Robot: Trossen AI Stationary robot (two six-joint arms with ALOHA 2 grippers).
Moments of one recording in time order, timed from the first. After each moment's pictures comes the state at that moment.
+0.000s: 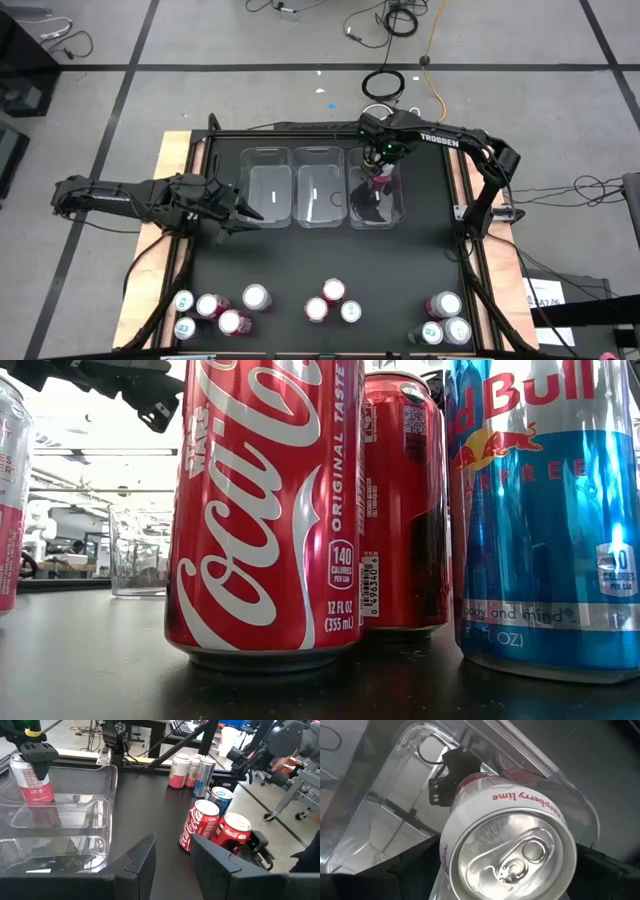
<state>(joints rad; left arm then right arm) -0.03 0.65 0.53 -0.17 0.23 -0.10 -0.58 1.77 1.39 -1.13 0.08 0.36</state>
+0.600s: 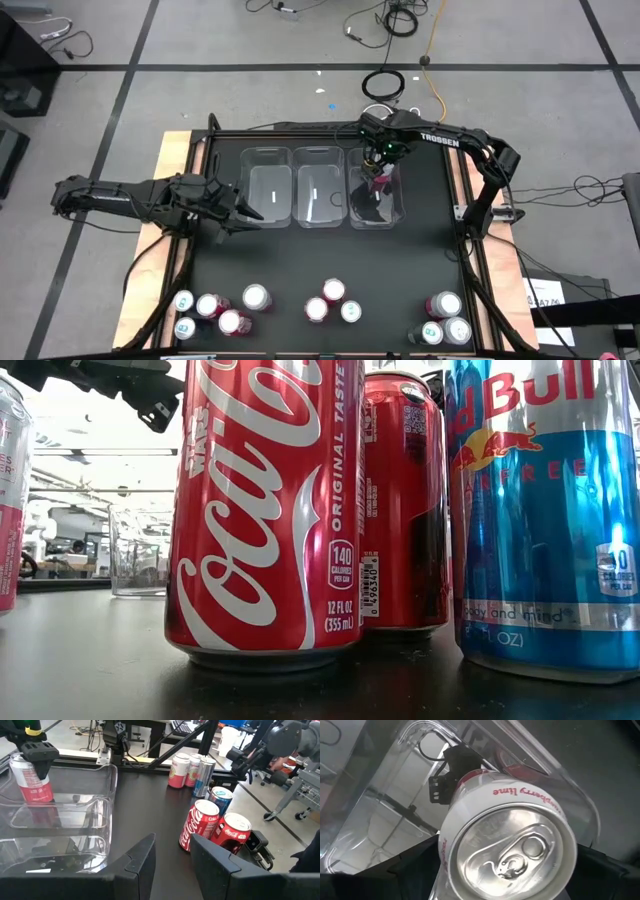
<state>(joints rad) -0.03 0.65 0.53 -0.17 0.23 -0.10 -0.58 1.77 1.39 -1.14 0.08 0.34</state>
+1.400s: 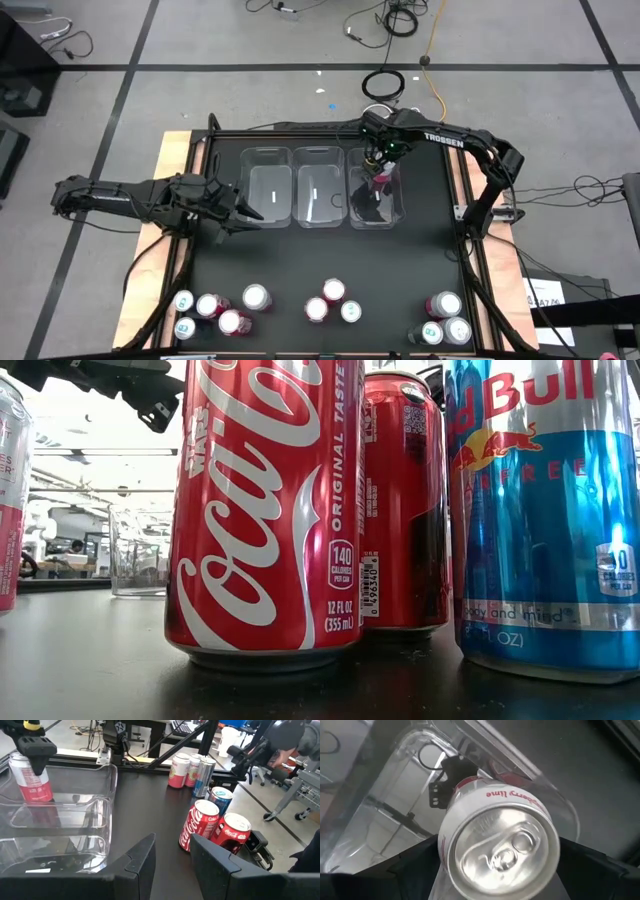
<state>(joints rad) -0.03 0.65 0.53 -0.17 0.23 -0.10 -0.58 1.74 1.39 -1.13 0.11 0.35</state>
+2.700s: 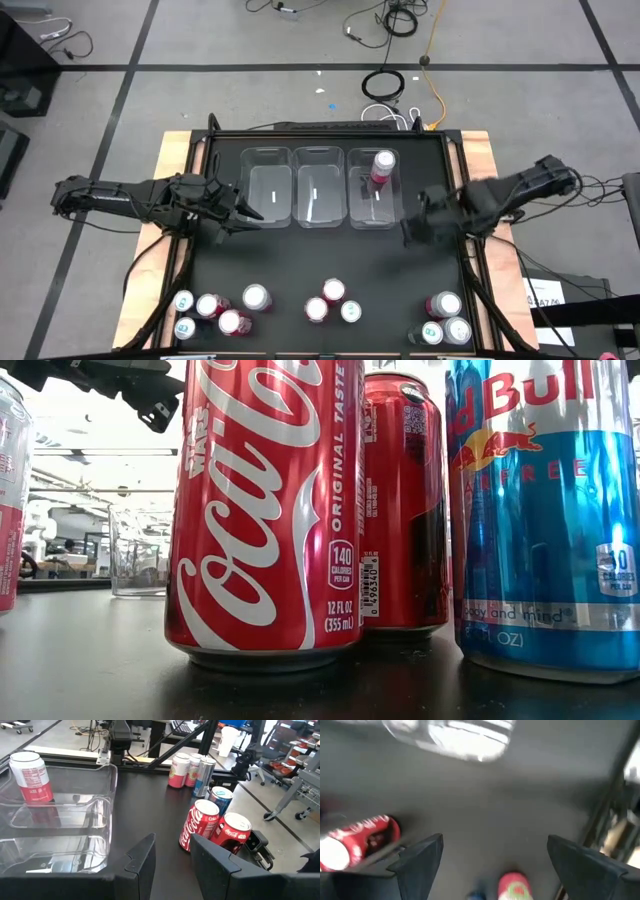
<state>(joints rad) -0.03 0.65 0.53 -0.17 0.23 -0.10 0.40 1.28 1.39 -1.54 0.10 1.76</state>
